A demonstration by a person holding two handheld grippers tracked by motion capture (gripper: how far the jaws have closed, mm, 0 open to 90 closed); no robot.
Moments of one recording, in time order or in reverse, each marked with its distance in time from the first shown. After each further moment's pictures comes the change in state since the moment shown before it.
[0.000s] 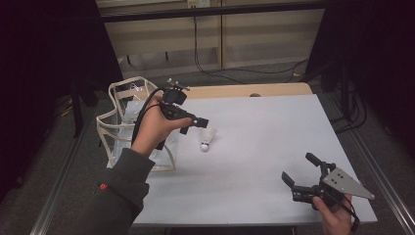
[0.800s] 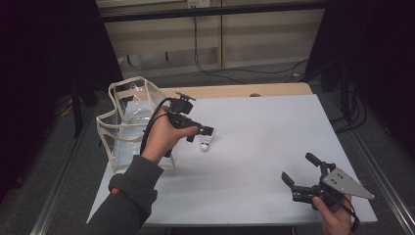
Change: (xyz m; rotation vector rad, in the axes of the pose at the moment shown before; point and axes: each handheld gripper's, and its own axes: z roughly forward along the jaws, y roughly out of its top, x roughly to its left) left arm -0.001 -0.016 0.030 0.009 0.001 -0.011; right arm 0.000 0.000 0.000 0.001 0.003 0.000
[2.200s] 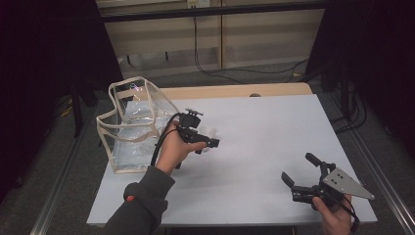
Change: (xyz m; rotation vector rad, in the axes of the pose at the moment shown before) left arm -0.002 -0.030 0.047 0.003 0.007 -0.030; right arm 0.000 0.000 0.000 -0.002 0.001 0.003
